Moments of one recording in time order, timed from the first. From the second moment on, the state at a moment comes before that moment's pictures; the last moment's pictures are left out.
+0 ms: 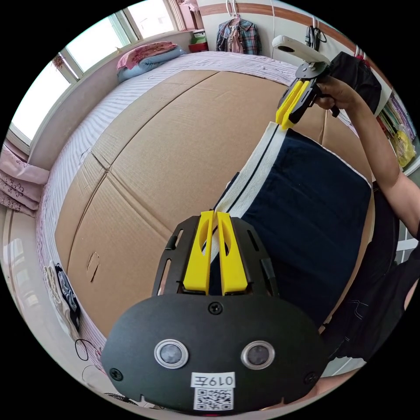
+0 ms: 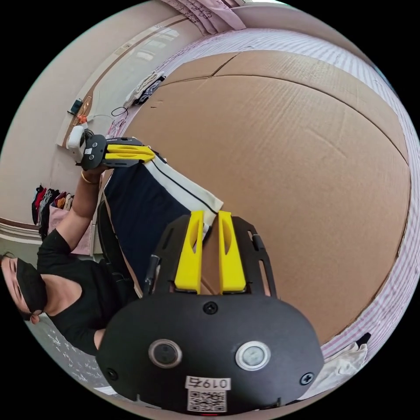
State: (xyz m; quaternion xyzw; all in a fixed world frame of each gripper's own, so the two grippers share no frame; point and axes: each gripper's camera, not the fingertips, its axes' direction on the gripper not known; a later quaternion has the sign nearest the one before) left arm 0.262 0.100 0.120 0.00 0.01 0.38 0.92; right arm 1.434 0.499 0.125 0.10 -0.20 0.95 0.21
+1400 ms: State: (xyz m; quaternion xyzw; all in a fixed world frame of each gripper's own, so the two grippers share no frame) left arm -0.262 0.405 -0.084 0.18 0.18 -0.07 0.96; right arm 1.381 0.120 -0.007 0.07 0.05 1.00 0.04
